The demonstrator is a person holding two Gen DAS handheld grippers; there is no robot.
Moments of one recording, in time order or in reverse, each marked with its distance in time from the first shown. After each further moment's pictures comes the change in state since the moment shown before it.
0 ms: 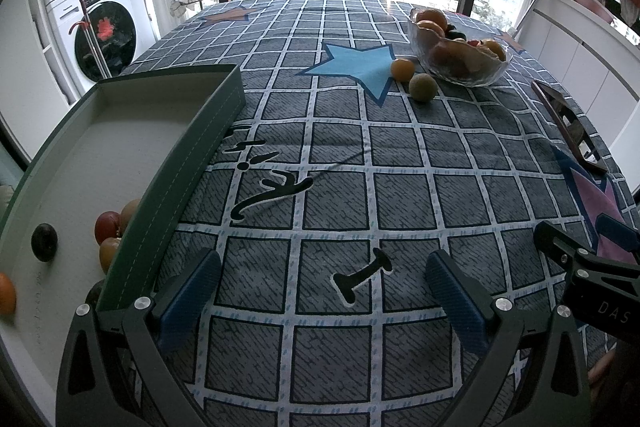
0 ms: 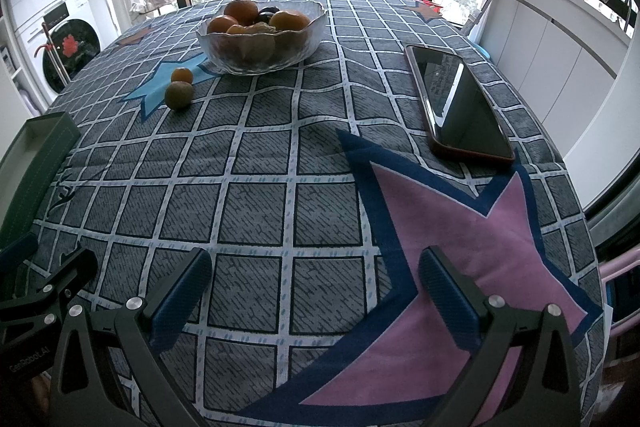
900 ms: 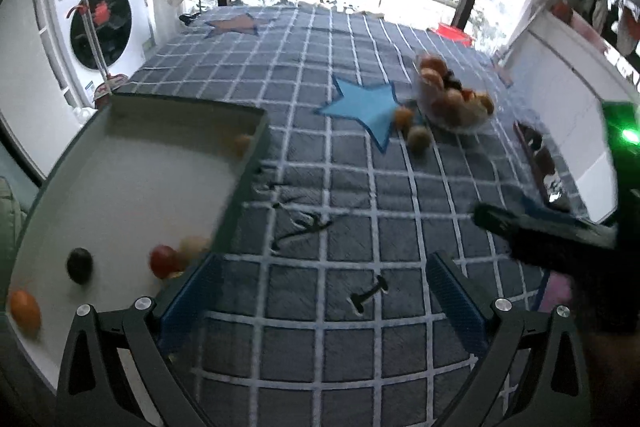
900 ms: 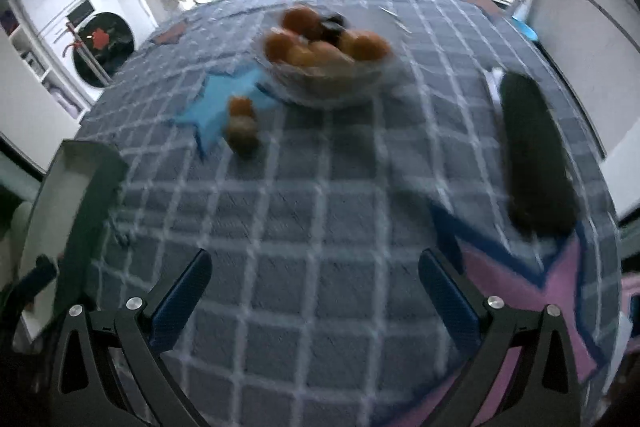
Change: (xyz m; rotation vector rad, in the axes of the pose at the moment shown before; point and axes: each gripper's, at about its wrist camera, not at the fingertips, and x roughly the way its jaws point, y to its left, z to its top) left arm -0.039 0.038 0.038 -0.073 0.018 -0.098; right arm 0.013 0.030 0.067 -0.013 0.112 0.196
